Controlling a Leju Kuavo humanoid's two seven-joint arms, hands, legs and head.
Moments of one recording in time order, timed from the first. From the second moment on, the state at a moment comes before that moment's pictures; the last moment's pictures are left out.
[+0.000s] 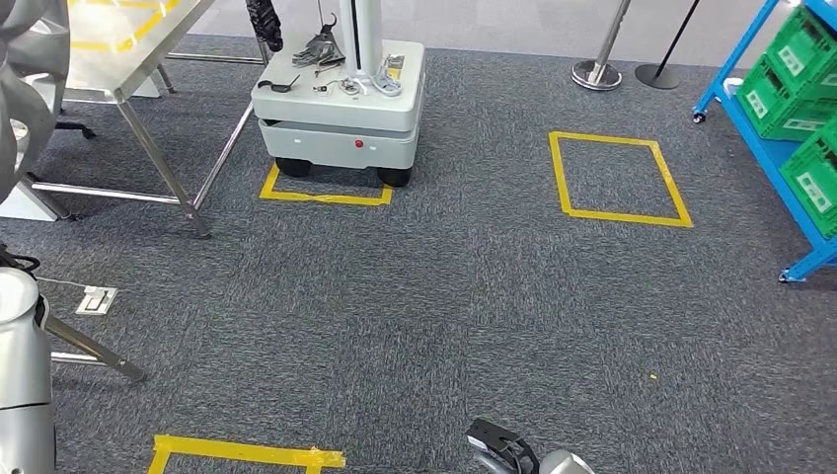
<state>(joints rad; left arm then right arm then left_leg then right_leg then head) -0.73 0.06 0.11 -1.05 -0.56 0.70 -0.67 -0.21 0.07 -0.53 -0.23 1.00 0.44 -0.01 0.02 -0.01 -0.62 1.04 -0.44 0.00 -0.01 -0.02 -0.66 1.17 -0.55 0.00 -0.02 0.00</state>
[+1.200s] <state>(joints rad) -0.70 0.09 0.12 -1.05 -0.59 0.70 -0.63 -0.17 0.08 -0.56 -0.23 0.97 0.44 -0.01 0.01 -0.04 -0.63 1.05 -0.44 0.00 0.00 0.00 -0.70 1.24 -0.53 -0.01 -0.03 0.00</state>
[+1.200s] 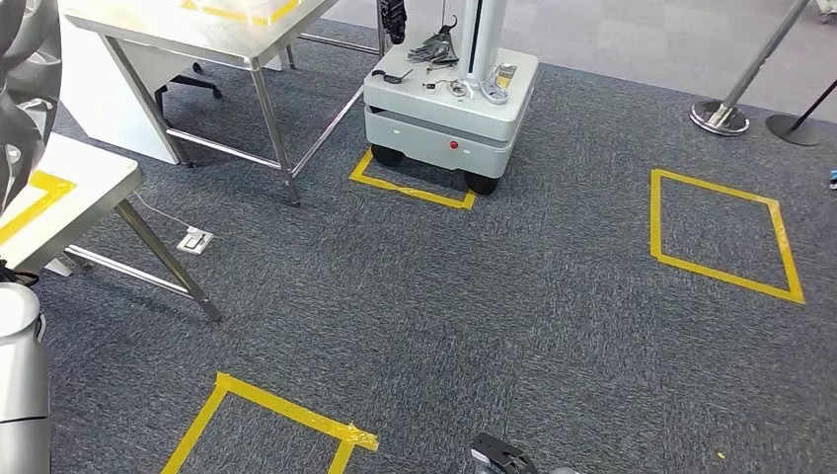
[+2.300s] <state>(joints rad) -0.69 0.09 0.12 -1.01 -0.56 0.70 -0.67 -0.17 0.08 -0.57 -0.23 0.97 0.44 -0.01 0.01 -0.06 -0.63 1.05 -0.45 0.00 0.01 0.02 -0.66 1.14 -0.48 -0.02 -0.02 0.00</state>
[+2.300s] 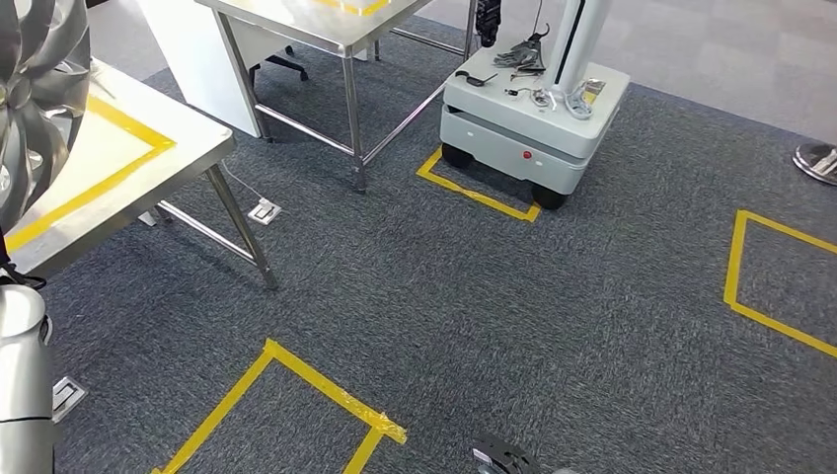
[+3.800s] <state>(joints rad) -0.67 0.13 0.14 -1.00 -0.58 0.70 -0.66 -0.18 0.09 -0.57 -0.23 0.98 0.44 0.00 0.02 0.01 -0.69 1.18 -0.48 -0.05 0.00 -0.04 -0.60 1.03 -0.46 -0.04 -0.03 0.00</state>
